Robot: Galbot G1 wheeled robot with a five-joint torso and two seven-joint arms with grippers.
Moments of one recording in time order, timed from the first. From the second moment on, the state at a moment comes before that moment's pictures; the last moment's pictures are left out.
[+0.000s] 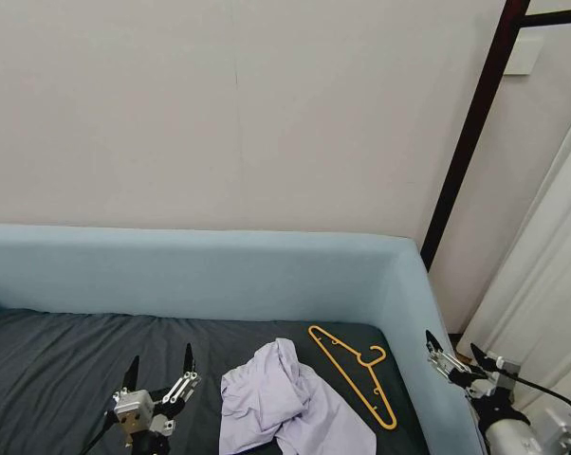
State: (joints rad) left arm 1.71 -1.48 -0.47 -2.16 -0.16 -0.25 -0.29; right arm -1.53 0.98 0.61 2.25 1.08 -0.22 0.45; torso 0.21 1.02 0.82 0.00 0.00
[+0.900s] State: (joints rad) left arm 1.77 -1.53 -0.50 -2.18 -0.13 -0.29 -0.32; right arm -0.89 1.18 -0.02 1.59 1.19 -0.34 0.45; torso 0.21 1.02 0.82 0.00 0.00
